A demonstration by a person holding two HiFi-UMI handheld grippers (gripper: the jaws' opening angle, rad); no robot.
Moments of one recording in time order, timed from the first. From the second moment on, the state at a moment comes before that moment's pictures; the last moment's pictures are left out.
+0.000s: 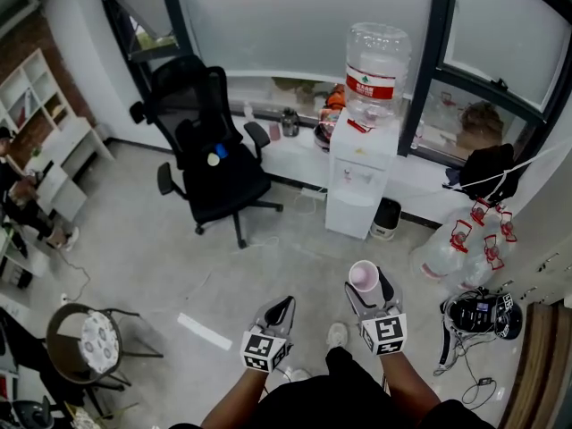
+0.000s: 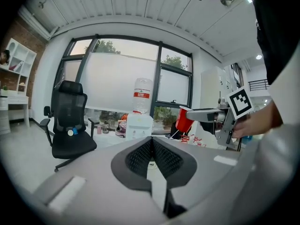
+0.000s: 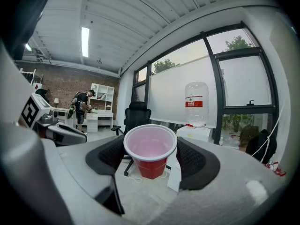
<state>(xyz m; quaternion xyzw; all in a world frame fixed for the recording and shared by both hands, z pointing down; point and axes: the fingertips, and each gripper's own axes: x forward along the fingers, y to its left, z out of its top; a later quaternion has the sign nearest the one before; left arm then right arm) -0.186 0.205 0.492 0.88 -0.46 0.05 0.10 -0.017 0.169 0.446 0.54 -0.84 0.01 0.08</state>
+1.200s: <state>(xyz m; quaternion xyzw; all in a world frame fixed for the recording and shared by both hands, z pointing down) -0.119 0.029 0.471 0.87 -0.48 0.07 0.08 0.044 0.006 0.457 0.51 -0.85 0.02 0.10</state>
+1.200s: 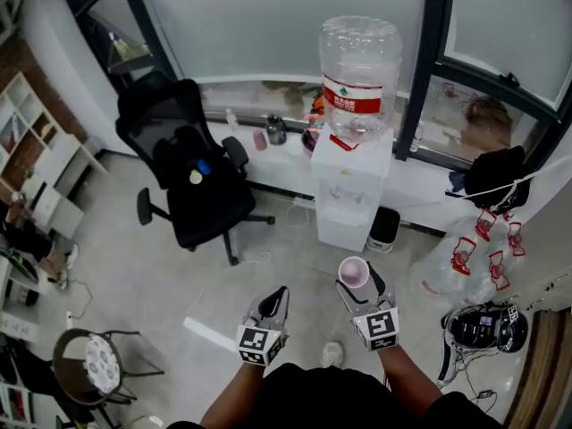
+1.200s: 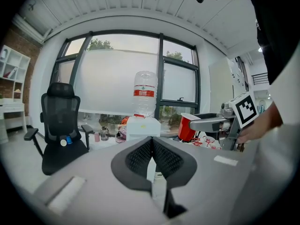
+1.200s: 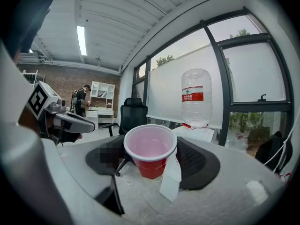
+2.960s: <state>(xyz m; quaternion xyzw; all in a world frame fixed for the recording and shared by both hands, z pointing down) -0.081 -0.219 0.559 0.93 -0.33 0.13 0.10 0.078 -0.211 0.574 0.64 -0.75 0.10 0.14</state>
